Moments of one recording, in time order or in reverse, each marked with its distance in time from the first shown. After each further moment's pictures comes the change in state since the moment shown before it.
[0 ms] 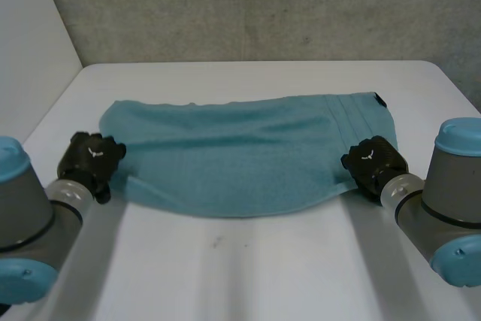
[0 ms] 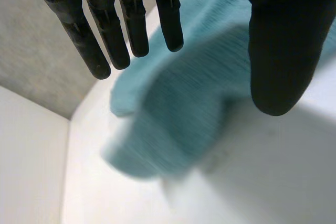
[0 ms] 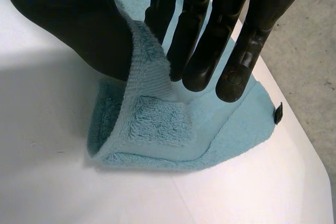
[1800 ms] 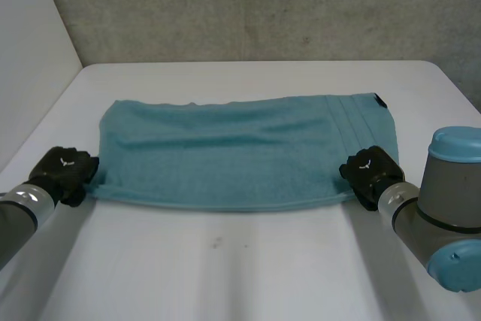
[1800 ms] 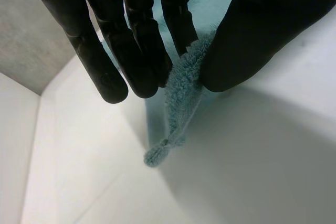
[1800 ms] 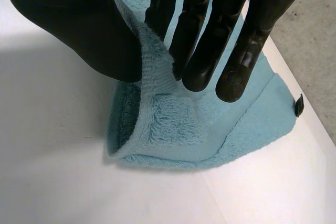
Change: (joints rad) left arm 0.309 -0.084 -0.017 -0.034 0.346 0.041; right arm -0.001 0.038 0.011 -0.004 -0.001 -0.001; left_hand 0.617 0.710 0.698 0.716 0.672; right_hand 0.000 0.000 0.000 0.000 0.000
